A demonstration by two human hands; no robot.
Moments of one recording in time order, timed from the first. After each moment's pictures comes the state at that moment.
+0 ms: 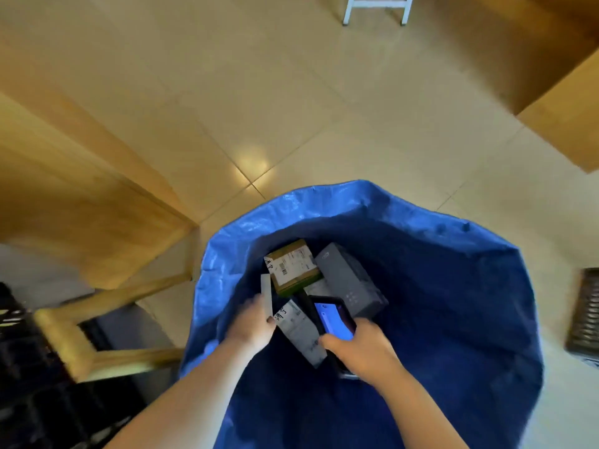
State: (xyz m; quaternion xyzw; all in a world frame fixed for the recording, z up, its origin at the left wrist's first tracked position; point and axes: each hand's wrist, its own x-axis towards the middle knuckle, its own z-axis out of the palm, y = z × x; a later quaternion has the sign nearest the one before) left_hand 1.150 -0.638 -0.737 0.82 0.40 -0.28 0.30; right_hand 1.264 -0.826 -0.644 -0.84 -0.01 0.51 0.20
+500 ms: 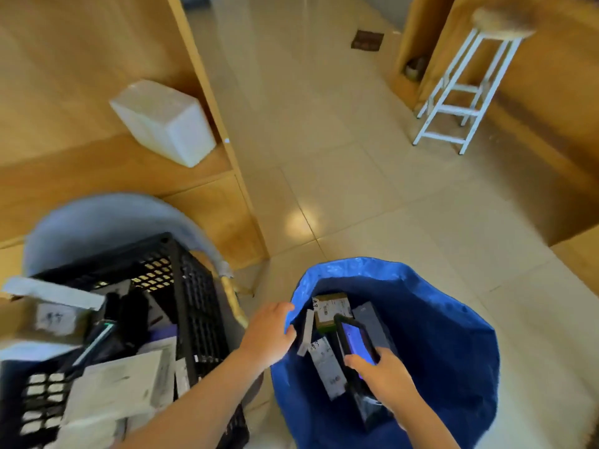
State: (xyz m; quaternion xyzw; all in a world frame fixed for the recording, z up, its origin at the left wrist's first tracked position) left_hand 1.047 -0.629 -0.472 0.87 0.39 -0.09 0.29; right_hand 1.203 -0.818 -0.416 -0.83 -0.11 0.49 0.24
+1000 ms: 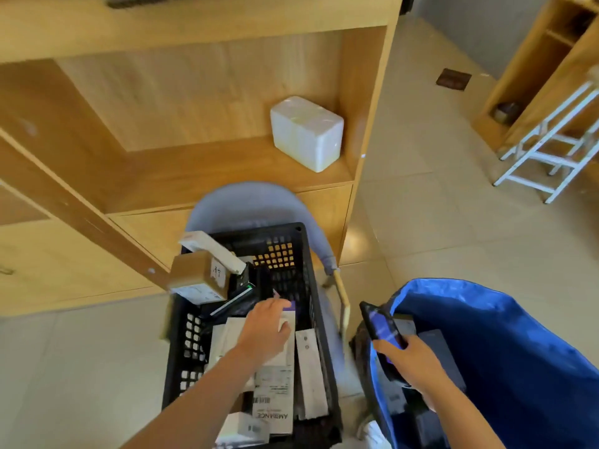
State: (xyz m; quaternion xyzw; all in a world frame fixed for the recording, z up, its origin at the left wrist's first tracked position) left_hand 0.793 -0.567 -0.405 0.81 0.51 -0.01 0.28; right_hand 1.040 -0.721 -0.352 -0.82 -0.23 0.48 0.20
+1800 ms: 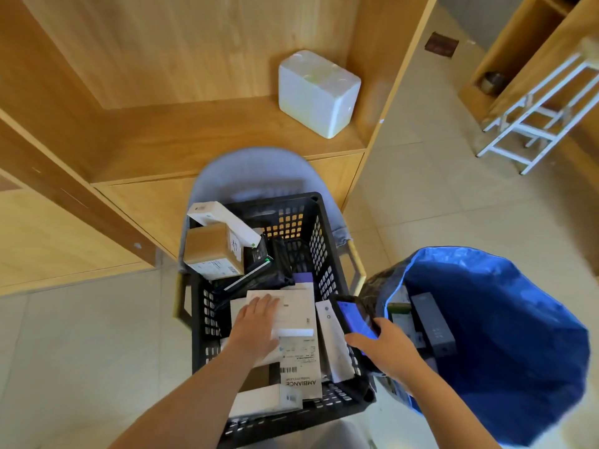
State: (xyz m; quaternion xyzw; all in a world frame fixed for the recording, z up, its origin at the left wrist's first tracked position) left_hand 0.692 -0.565 -0.471 0.86 0.43 -0.21 0.20; right_hand 0.915 -0.696 -0.342 -0.84 -0.26 0.46 0.12
